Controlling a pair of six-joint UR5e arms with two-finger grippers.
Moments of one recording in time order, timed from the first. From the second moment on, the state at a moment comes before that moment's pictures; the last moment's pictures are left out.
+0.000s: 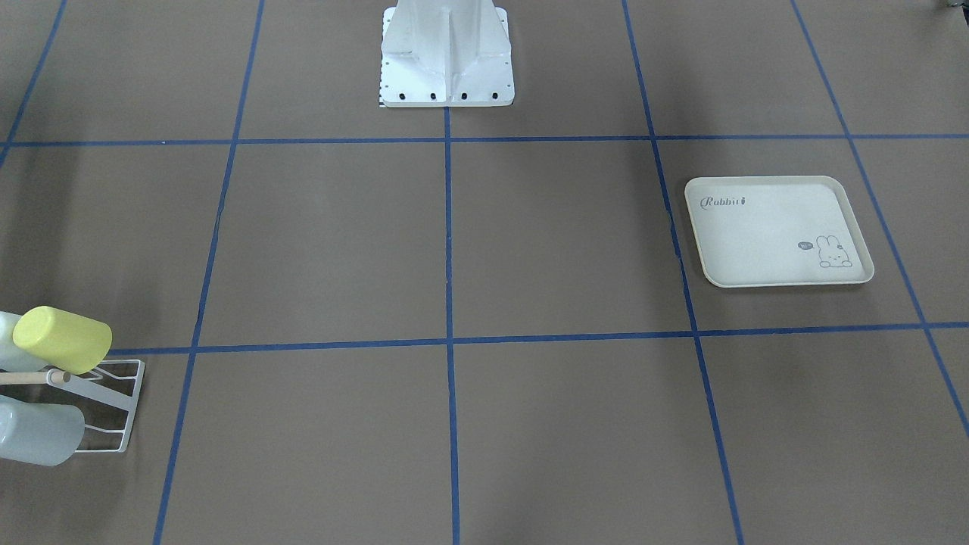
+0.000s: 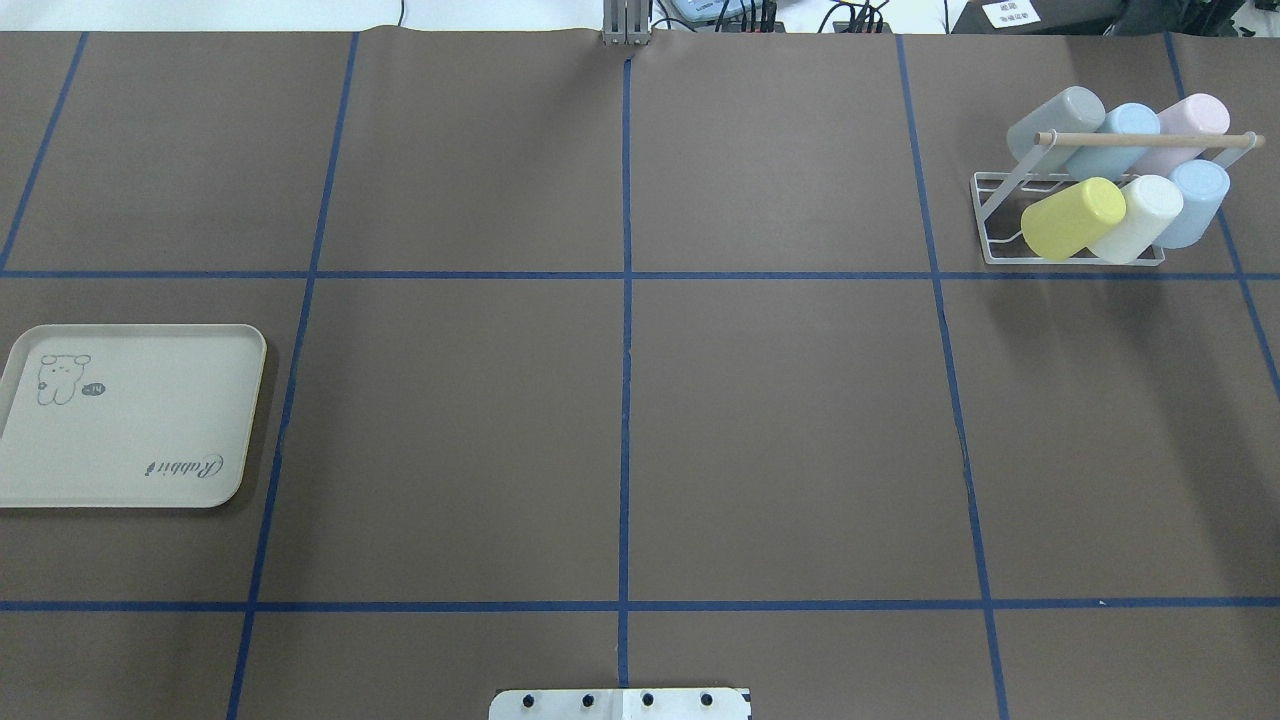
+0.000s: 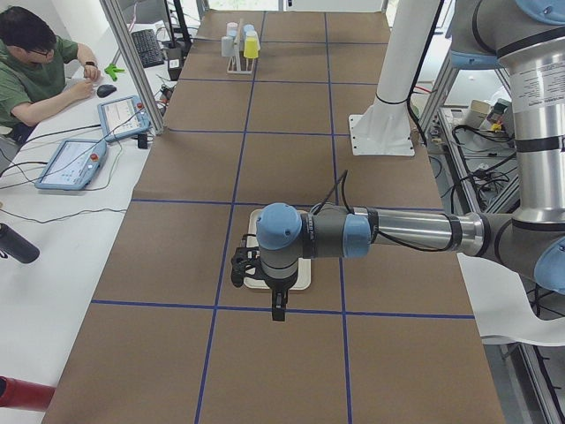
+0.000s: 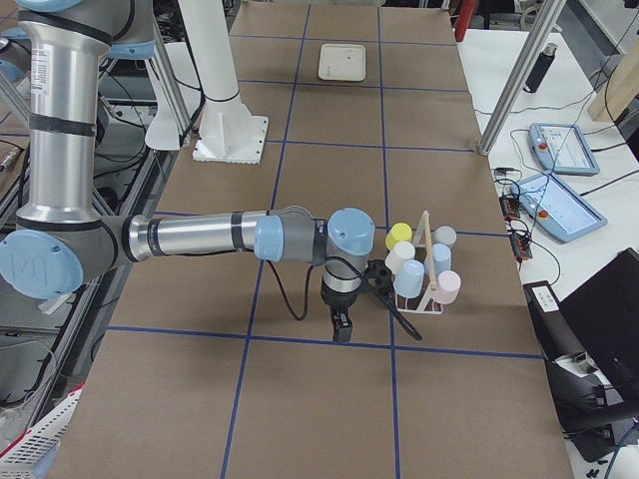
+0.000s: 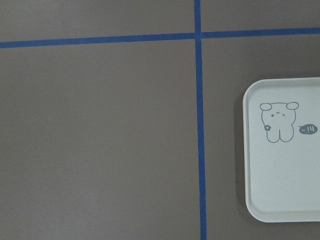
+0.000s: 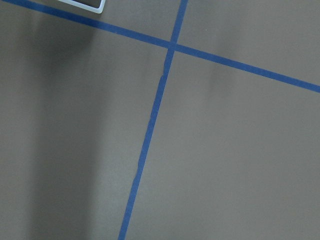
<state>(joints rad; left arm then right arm) -1.62 -1.36 -1.85 -1.48 -2.33 0.09 1.54 -1.69 1.81 -1.73 2.23 -0.24</state>
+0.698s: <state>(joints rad) -1.62 -1.36 -1.85 -1.48 -2.33 0.09 1.54 -1.69 1.82 -1.73 2.23 -0.25</state>
